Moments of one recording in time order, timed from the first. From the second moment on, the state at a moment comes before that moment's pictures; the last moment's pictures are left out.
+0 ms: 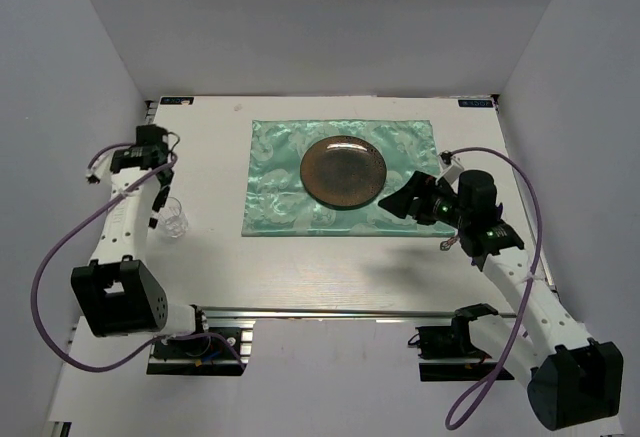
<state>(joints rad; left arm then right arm) 0.09 1.39 1.29 -1.13 -0.62 -1.22 0.25 0.89 0.63 -0.17 -0.51 0.60</state>
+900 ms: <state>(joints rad) 0.32 1.50 0.92 -0.70 -0.32 -1.10 0.38 1.01 0.65 -0.01 -0.57 0.57</state>
